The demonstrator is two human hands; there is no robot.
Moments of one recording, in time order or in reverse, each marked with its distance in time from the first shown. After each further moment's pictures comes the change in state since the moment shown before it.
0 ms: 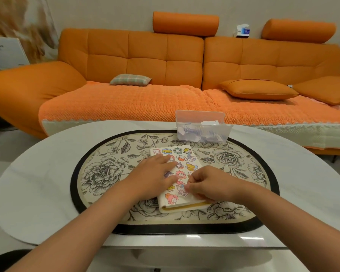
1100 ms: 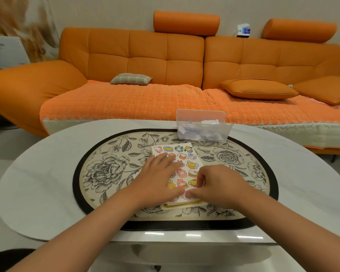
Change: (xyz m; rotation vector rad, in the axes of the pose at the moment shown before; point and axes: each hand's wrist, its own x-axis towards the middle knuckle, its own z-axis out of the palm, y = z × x) left_hand -0.012 0.005 0.019 -0.073 0.148 0.123; right_hand -0.016 0.000 0.008 -0.643 0.343 0.018
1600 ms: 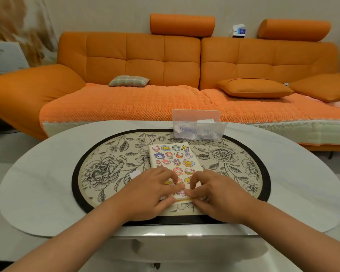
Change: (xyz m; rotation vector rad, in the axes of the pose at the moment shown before) left_hand -0.034 0.003 -0.001 0.152 0.083 0.342; right_hand -0.024 0.035 0.025 -0.022 0.135 -0.495
